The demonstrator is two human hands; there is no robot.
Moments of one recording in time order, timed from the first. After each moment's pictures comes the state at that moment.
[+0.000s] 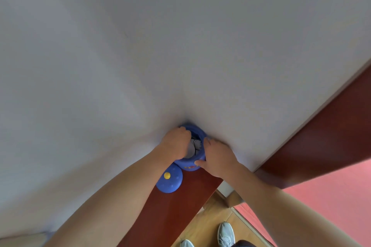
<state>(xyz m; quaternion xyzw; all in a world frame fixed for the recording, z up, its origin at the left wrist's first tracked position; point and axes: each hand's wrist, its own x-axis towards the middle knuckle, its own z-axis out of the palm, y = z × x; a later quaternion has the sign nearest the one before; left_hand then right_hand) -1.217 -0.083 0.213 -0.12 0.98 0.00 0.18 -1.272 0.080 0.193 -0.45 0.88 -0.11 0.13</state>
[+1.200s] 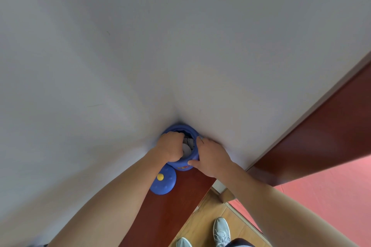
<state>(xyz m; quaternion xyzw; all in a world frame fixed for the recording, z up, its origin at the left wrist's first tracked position) -1.224 -0.088 0.184 -0.14 0.97 0.09 0.18 -1.272 0.080 0.190 -0.43 0.88 -0.14 0.14</state>
